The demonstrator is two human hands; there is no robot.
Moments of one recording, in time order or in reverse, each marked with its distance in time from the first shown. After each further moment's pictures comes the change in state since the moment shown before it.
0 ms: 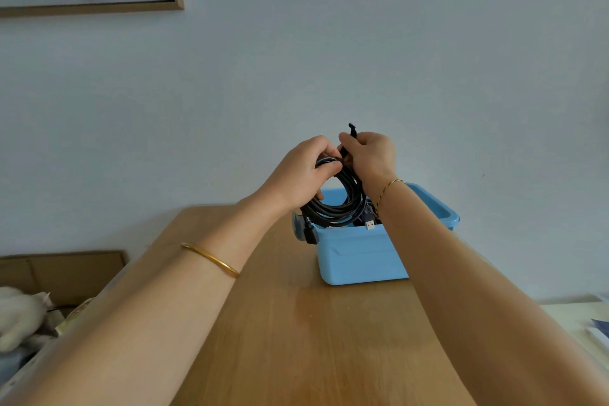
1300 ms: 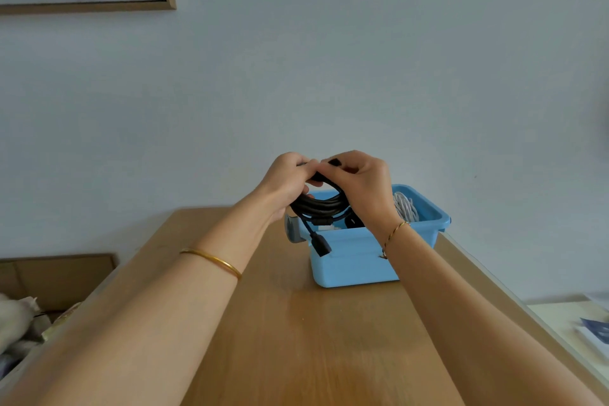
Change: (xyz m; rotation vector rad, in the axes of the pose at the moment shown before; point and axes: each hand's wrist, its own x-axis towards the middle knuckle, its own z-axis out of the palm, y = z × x) left_hand 0.006 -0.009 0.008 -0.350 0.069 -0.382; right_hand -0.040 0.015 -0.010 0.052 -0.097 -0.286
